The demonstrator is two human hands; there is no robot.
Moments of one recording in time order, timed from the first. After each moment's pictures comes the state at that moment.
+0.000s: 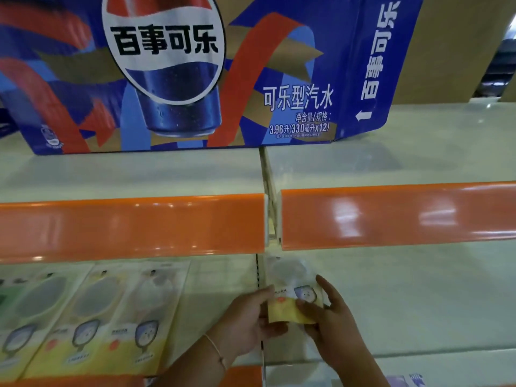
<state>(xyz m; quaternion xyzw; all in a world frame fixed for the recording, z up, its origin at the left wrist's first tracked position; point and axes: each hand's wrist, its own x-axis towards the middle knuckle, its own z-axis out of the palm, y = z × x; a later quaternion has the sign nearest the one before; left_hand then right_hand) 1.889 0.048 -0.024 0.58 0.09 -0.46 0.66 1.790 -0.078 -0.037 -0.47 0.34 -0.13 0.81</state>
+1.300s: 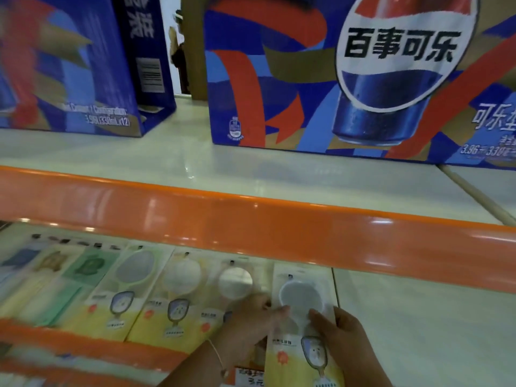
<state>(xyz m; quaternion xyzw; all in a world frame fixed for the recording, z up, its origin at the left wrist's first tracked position) 1.946 0.199 -0.014 0.80 -0.05 -0.33 0.51 1.855 0.041 -0.030 -0.72 0.31 -0.05 0.62</state>
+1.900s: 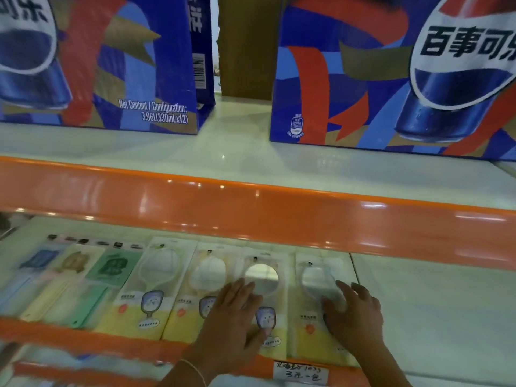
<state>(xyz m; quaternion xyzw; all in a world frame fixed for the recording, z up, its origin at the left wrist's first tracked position) 1.981 0.311 -0.086 0.91 -0.40 0.03 0.13 1.891 0.062 -0.062 -0.92 0.34 -0.03 0.17</state>
